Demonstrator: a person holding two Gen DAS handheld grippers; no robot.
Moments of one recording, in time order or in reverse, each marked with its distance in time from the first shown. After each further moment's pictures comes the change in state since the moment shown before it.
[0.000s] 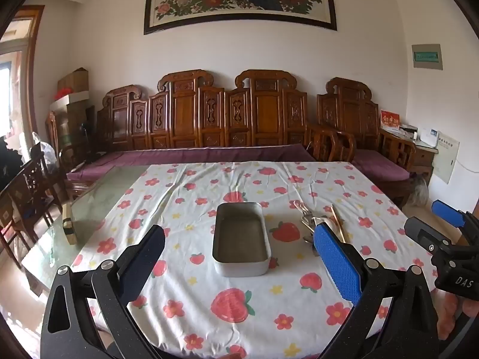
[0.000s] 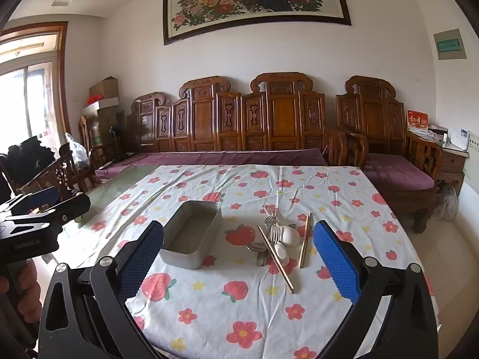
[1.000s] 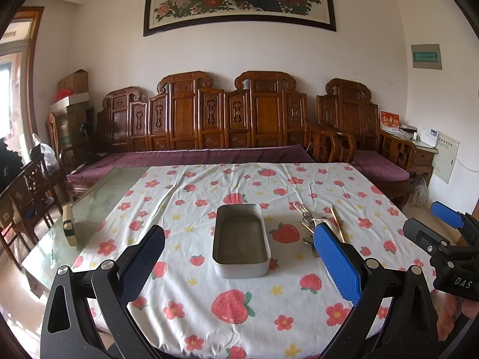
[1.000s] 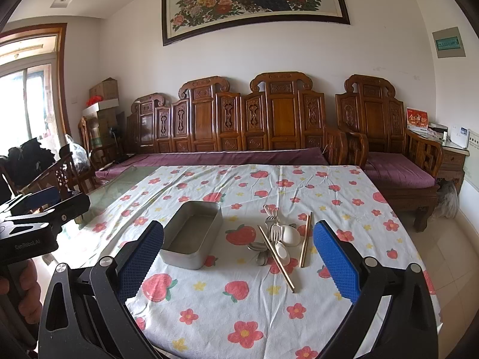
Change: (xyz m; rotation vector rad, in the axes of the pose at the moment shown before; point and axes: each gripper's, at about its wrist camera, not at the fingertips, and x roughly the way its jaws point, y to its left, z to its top) left arm 0.000 0.000 0.000 0.001 0.000 0.000; right arm 0.000 -0.001 0.000 0.012 -0.005 0.006
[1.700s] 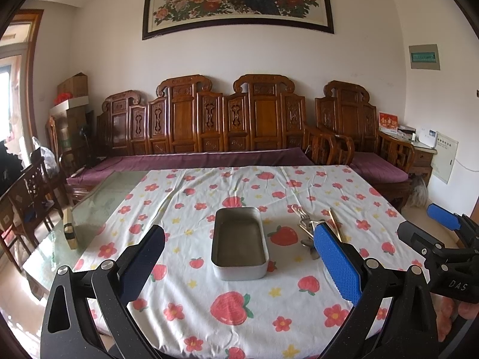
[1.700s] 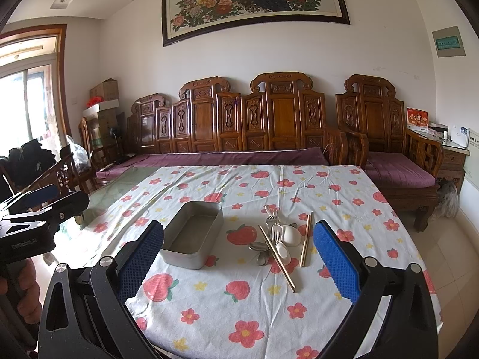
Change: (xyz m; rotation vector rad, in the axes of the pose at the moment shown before) left arm -0.006 0.002 0.018 0.000 -0.007 -0.001; right arm -0.005 0.003 0.003 0.002 -0.003 0.002
